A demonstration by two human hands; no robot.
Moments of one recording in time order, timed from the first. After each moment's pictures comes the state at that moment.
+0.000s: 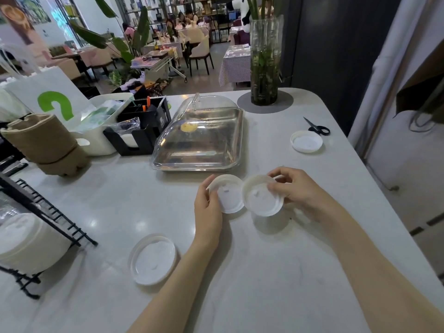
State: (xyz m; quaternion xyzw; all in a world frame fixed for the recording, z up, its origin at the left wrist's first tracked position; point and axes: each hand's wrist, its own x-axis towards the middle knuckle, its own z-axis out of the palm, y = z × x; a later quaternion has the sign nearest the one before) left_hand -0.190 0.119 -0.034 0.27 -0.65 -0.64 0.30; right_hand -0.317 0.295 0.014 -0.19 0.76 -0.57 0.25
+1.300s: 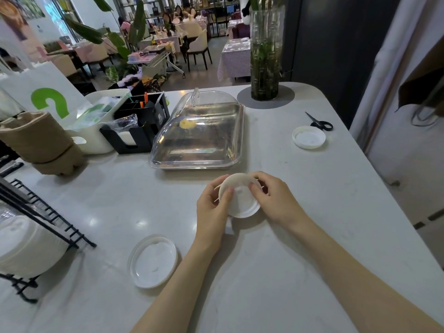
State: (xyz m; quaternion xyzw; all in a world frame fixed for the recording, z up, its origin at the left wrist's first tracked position) left_hand -0.185 0.118 -0.035 0.17 -0.66 -0.67 0.29; right_hand -0.282 0.251 -0.008 -0.30 0.79 -0.53 0.08
